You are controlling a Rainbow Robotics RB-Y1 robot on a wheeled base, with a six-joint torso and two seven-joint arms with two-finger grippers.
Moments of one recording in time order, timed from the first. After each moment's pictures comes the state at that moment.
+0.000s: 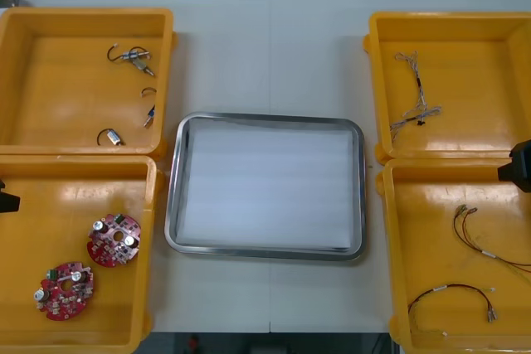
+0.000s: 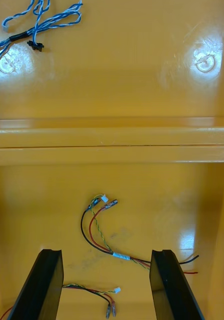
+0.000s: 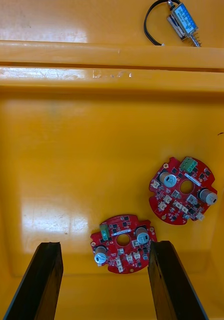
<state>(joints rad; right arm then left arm) -0.18 -0.66 -0.33 -2.20 -0.71 1.92 1.36 0.02 0.69 0.50 -2.33 0.88 1.91 -1.34</state>
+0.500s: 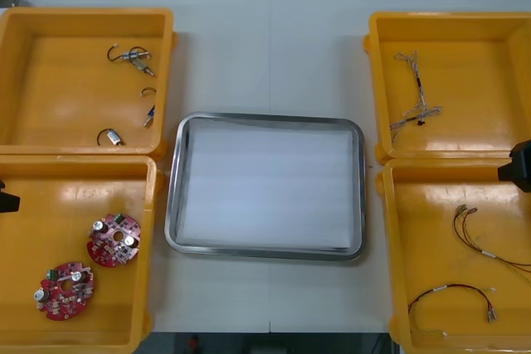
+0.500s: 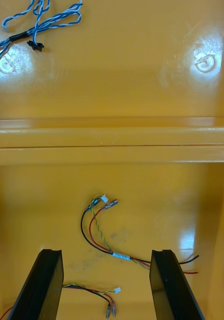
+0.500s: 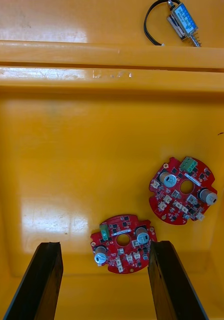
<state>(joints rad) -0.18 -0.66 -0.33 -2.20 -0.71 1.92 1.36 0.02 0.69 0.50 -2.33 0.88 1.91 -1.34</state>
